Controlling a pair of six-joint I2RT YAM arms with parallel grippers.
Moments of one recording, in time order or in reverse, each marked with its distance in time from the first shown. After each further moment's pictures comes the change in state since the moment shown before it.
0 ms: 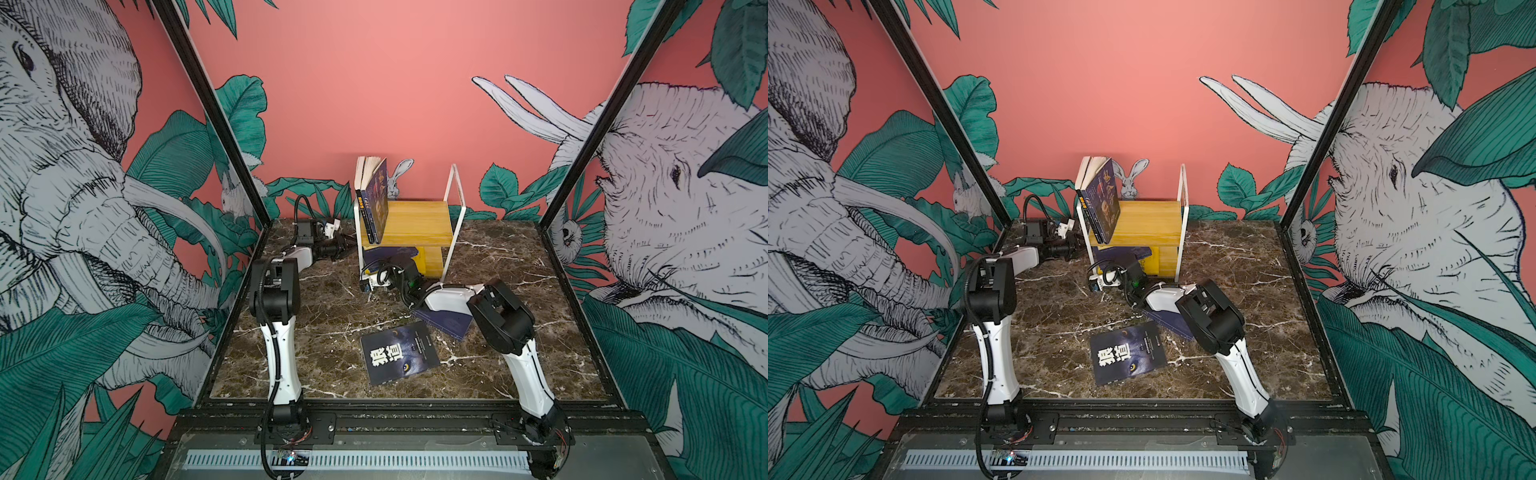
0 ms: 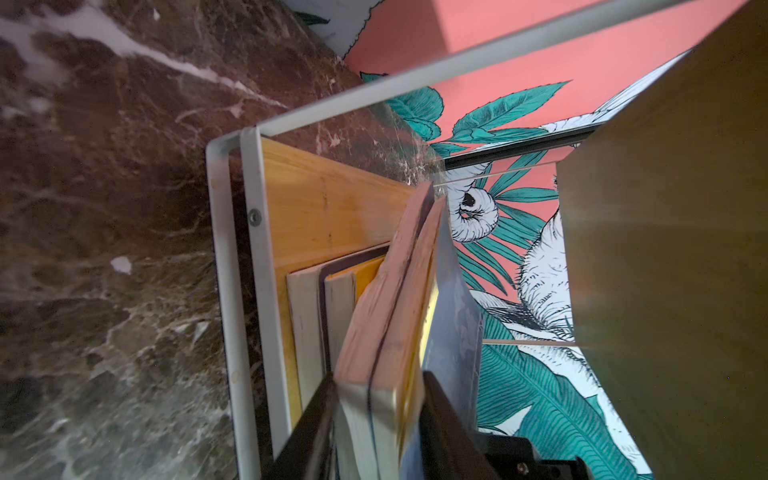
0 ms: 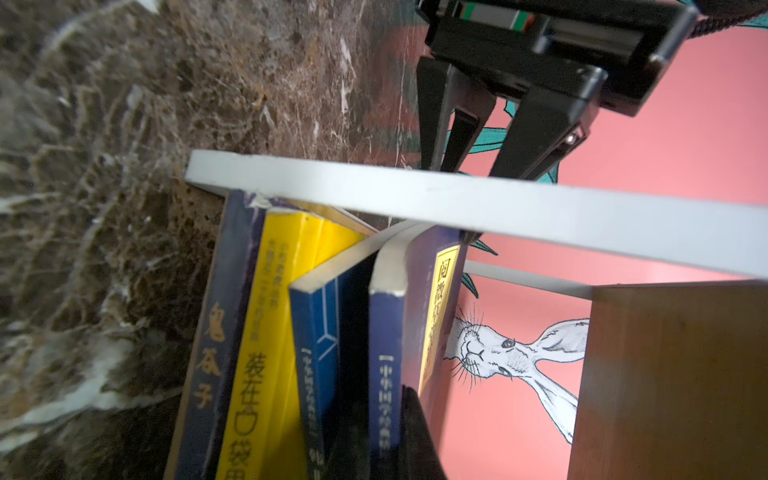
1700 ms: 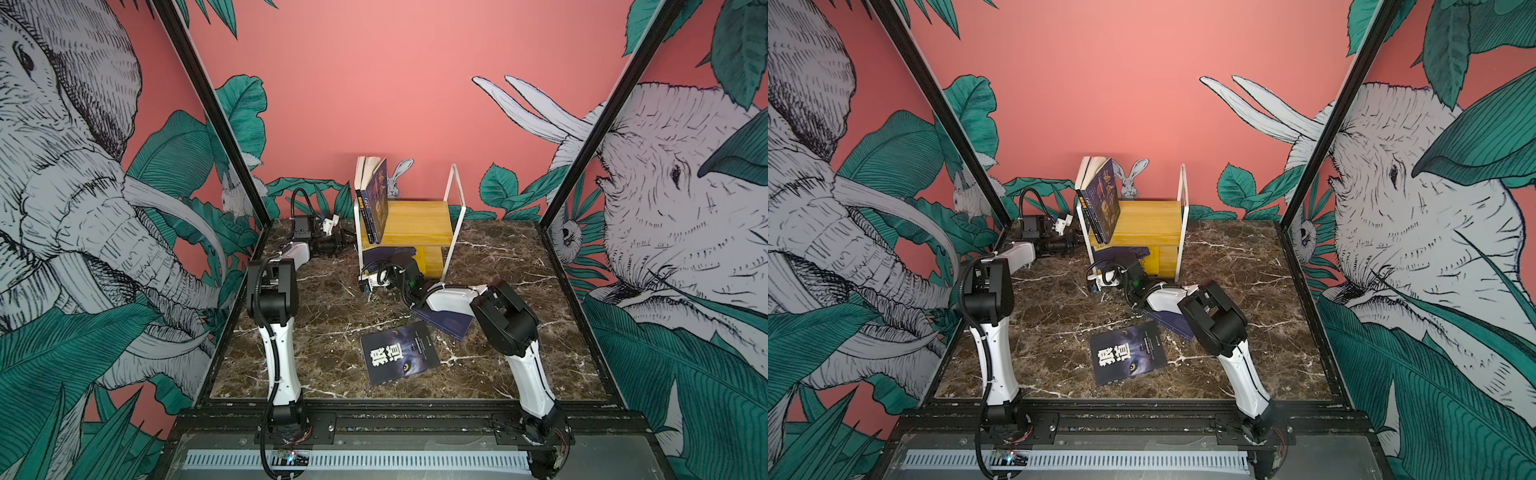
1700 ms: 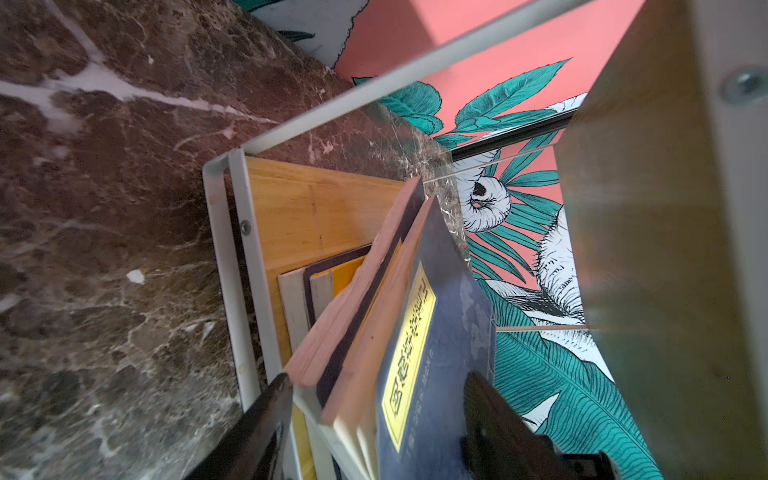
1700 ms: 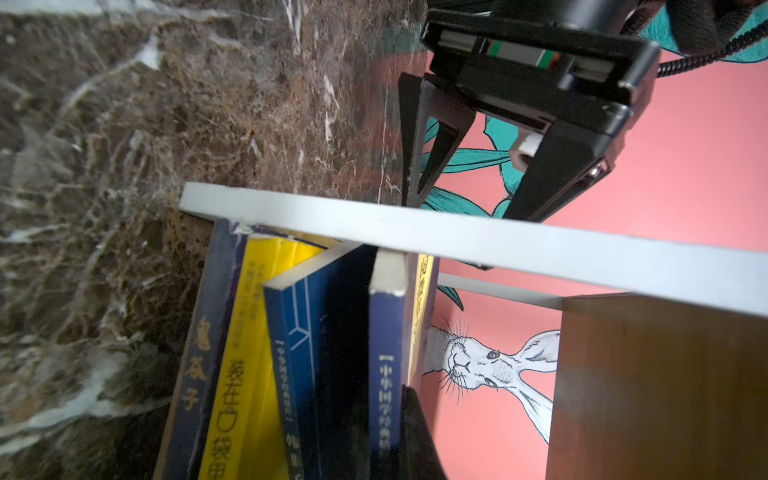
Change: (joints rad) left arm 0.011 -0.041 0.036 -0.133 -0.016 0.156; right arm 0.004 -0.026 -0.016 0.011 -0.045 0.000
